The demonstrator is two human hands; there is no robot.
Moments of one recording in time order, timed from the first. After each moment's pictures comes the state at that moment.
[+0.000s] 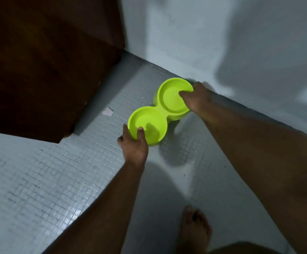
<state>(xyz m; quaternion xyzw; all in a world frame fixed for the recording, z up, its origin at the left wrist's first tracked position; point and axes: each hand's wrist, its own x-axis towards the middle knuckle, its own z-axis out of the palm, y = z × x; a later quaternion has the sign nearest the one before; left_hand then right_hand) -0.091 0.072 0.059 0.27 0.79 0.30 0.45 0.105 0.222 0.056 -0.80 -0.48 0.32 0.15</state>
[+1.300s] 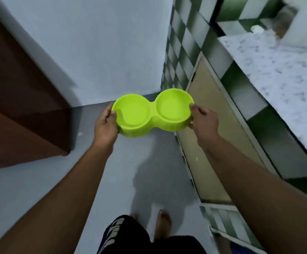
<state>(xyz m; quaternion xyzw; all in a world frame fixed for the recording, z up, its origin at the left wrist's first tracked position) -0.143 -0.358 0.691 0.54 0.45 0.34 0.63 0.071 -0.536 0.708 -0.76 -0.08 0.19 0.62</state>
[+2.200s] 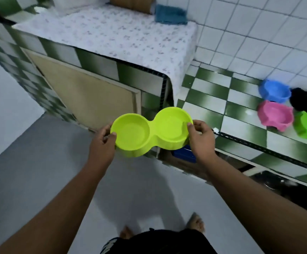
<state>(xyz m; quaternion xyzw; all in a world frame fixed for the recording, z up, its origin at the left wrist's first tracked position) -0.235 -0.735 0.704 0.76 0.15 0.02 0.63 -0.235 -1.025 0.715 -0.77 0.24 -0.12 0.58</state>
